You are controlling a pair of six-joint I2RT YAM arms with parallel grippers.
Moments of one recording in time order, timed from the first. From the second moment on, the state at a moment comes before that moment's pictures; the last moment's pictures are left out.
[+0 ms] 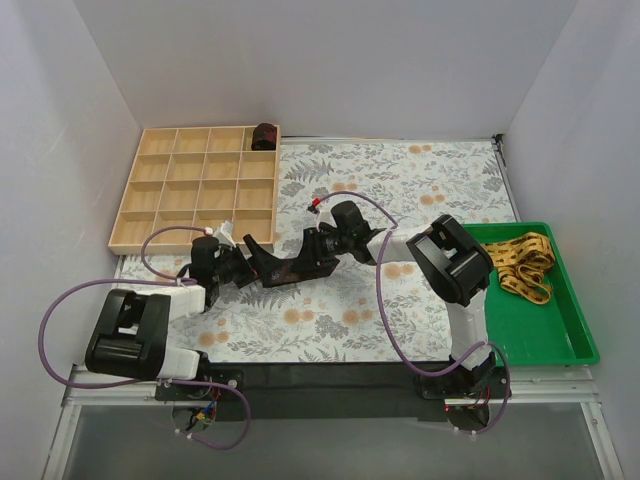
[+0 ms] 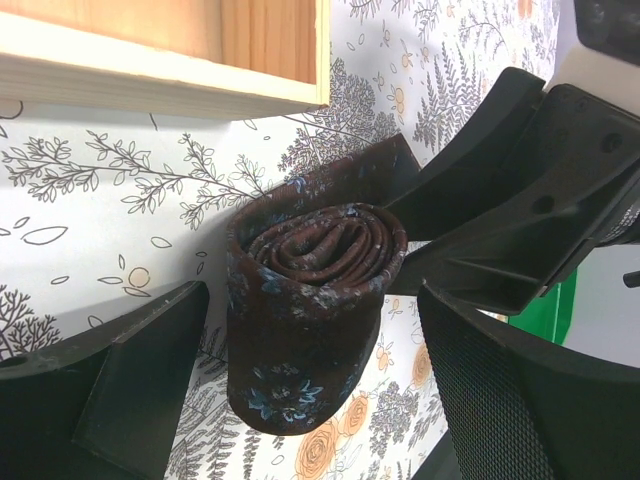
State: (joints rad) left arm -0.15 1.39 0.34 0.45 0.52 -0.75; right arm 0.71 2.04 1.10 0.31 -0.70 0.55
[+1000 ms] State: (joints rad) left arm -0.18 1.54 0.38 0.59 0.57 -0.68; right arm 0.69 2.05 1.10 0.36 -0.72 0.62
